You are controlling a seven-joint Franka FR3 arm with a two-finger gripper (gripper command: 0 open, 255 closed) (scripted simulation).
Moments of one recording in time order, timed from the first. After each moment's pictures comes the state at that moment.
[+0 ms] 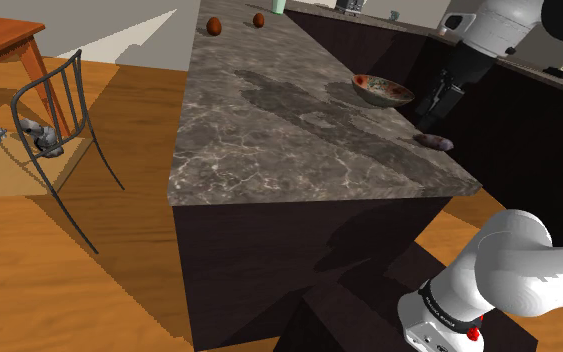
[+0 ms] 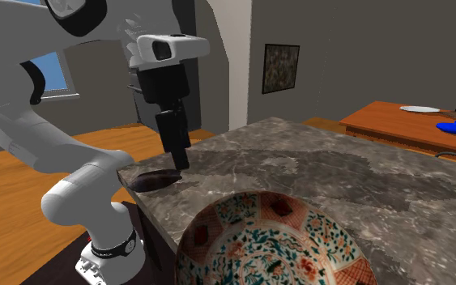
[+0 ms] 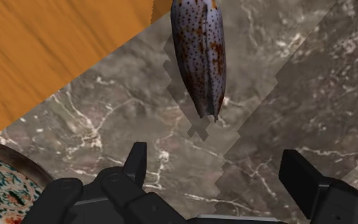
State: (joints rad) arm 0.16 -0.92 -0.15 -2.35 -0.09 1.59 -0.43
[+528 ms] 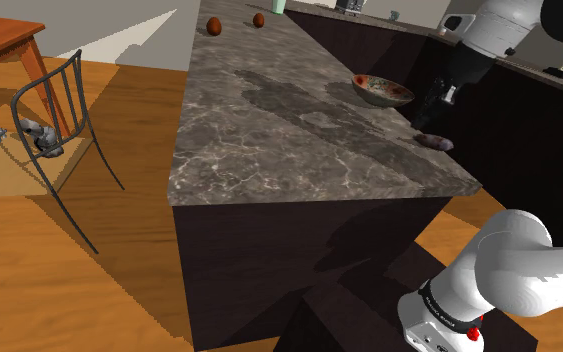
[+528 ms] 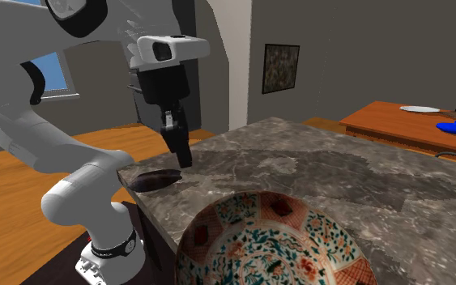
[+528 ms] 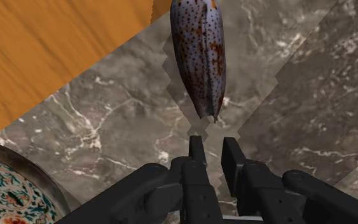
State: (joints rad) arm 0.16 -0.93 -0.15 -2.35 -0.08 1.59 -0.43
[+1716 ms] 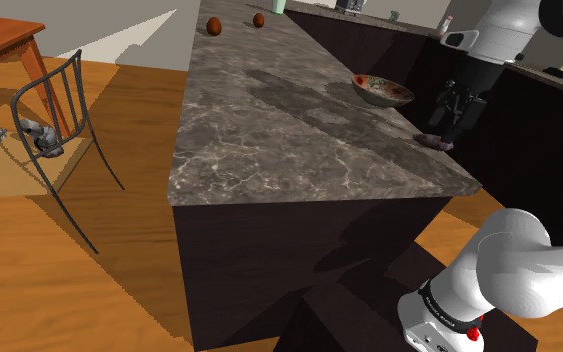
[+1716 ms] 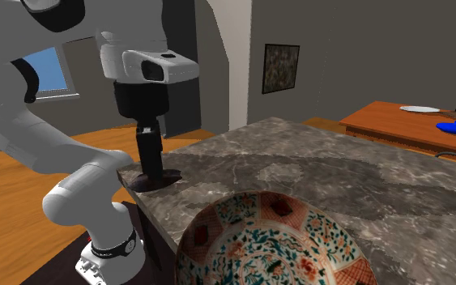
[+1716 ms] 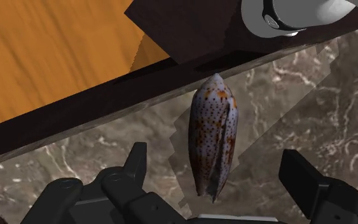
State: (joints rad) arm 0.21 -0.91 -0.25 -2.32 -0.16 1.40 -0.66
